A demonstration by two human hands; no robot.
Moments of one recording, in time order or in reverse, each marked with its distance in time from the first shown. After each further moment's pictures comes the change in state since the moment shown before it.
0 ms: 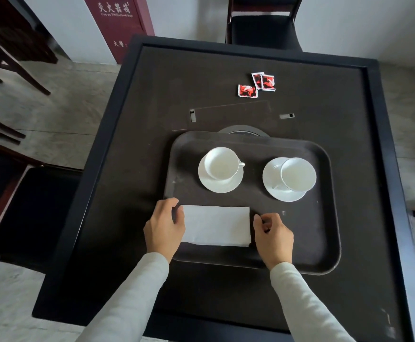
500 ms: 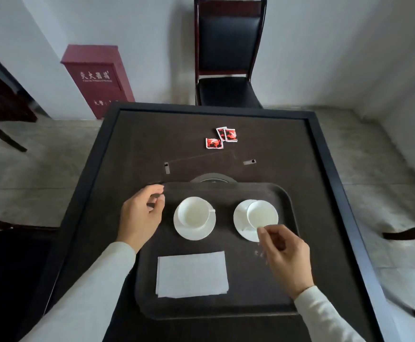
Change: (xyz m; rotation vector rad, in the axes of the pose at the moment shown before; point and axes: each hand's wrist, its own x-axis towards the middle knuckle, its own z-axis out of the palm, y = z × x) left_hand 0.102 0.088 -0.072 -0.248 -0.048 0.271; right_hand 0.006 -0.064 -0.122 0.361 0.036 -0.278
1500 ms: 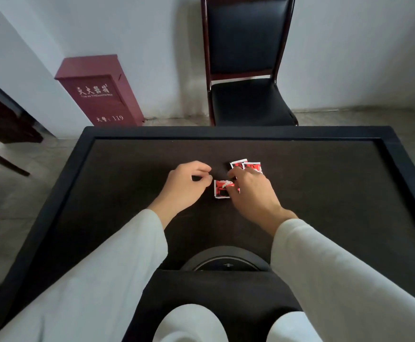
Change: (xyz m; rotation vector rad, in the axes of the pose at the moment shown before) left_hand 0.291 0.031 0.163 -0.007 -0.310 -0.133; right_hand 0.371 0.005 0.162 -0.625 -0.320 -0.272
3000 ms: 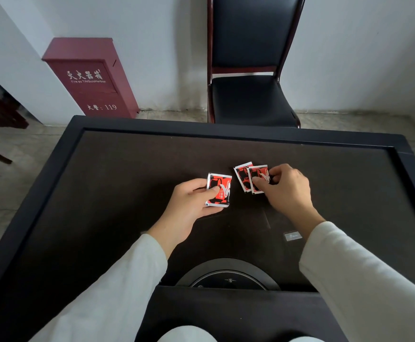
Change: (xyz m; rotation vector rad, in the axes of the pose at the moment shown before) left_hand 0.004 -0.029 0.029 -0.767 -0.105 -0.312; right_hand 0.037 0.063 0.004 0.134 0.173 0.385
